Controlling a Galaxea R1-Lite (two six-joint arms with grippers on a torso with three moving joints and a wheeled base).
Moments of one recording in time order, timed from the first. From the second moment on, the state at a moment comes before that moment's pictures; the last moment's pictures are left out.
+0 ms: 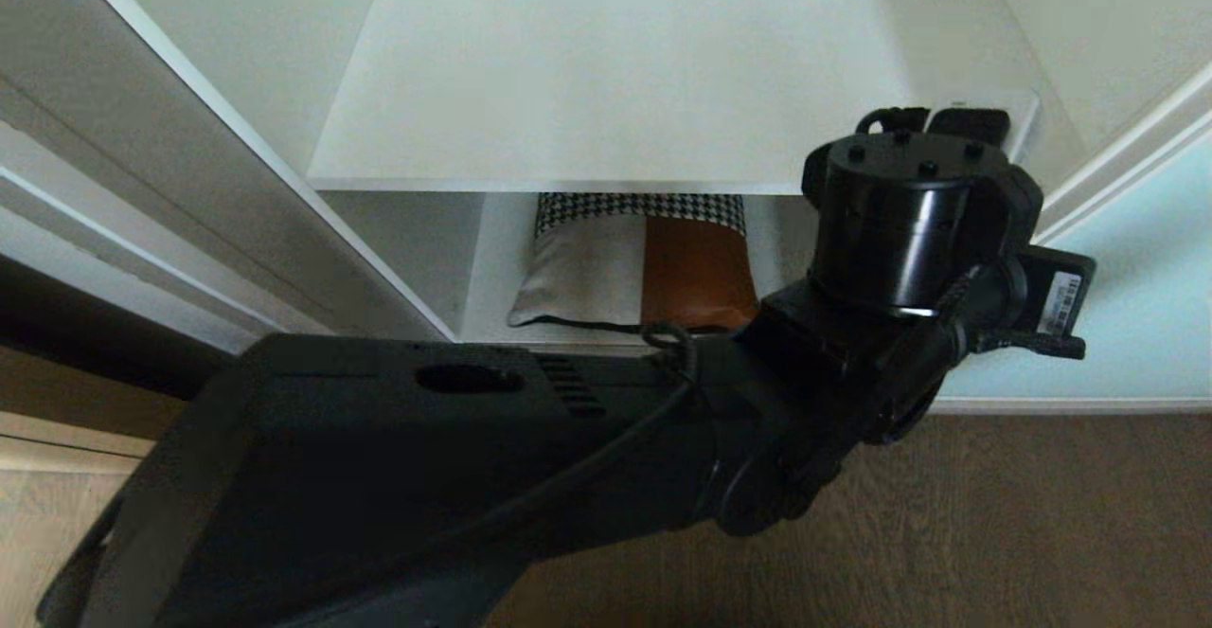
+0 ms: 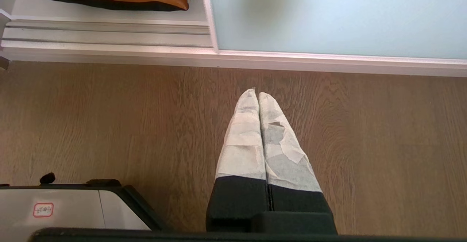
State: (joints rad) left arm -1.08 2.29 -1.93 -0.56 0.11 -0.06; right arm -0.01 0.00 0.00 -0.01 -0.02 0.04
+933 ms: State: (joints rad) left arm -0.96 2.21 -1.88 -0.57 0.28 0.03; right arm -0.01 0.00 0.00 -0.01 -0.02 0.04
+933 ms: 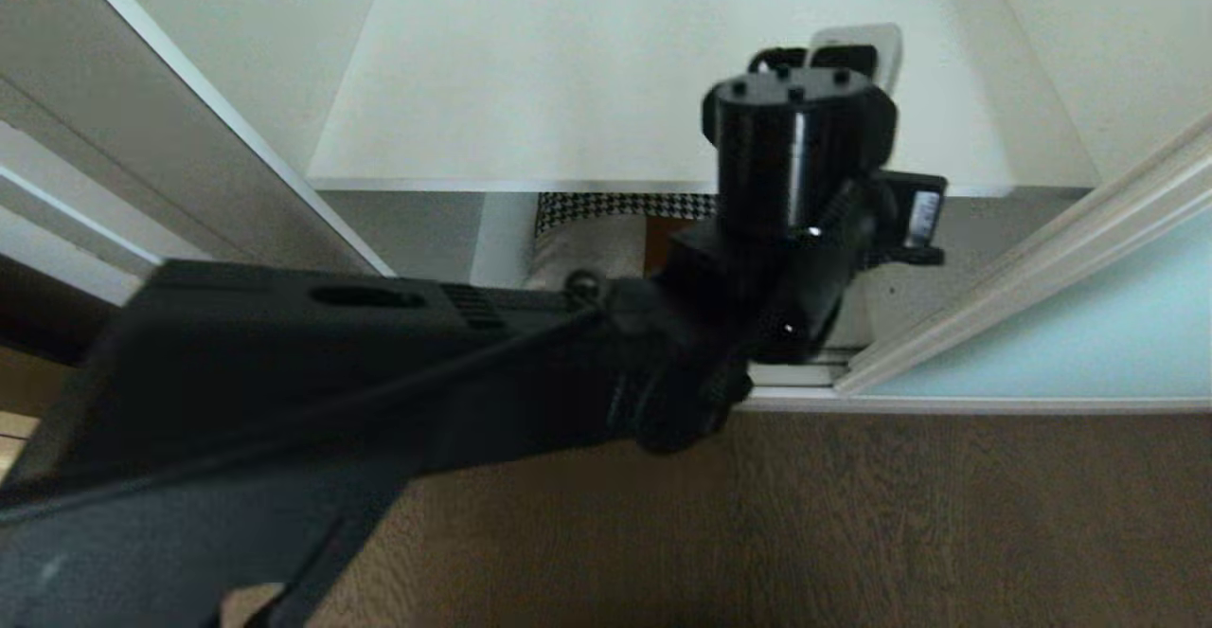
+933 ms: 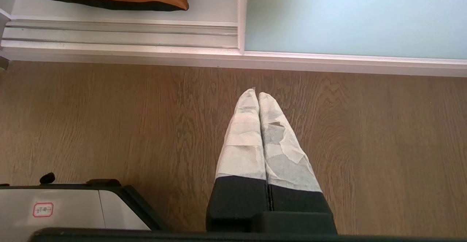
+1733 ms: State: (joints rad) left arm -0.79 1.62 -1.50 -0.27 0.44 0.09; right arm -0.01 0.00 0.00 -0.01 -0.02 0.04
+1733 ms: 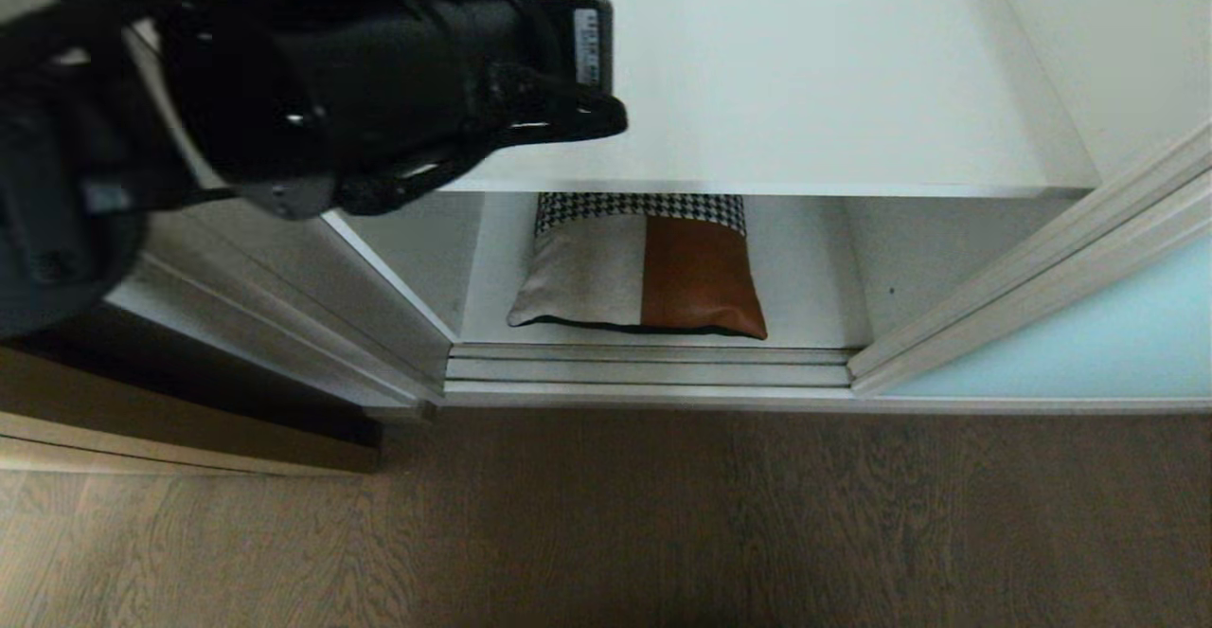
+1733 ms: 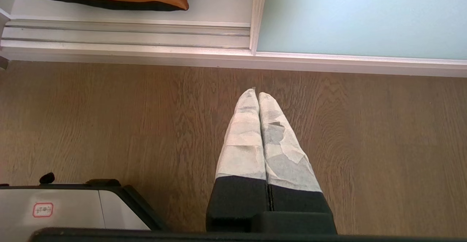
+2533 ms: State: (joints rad) left arm -0.37 1.02 -0.85 -0.25 0.48 0.10; right arm -0.01 0.00 0.00 -0.01 -0.02 0.04
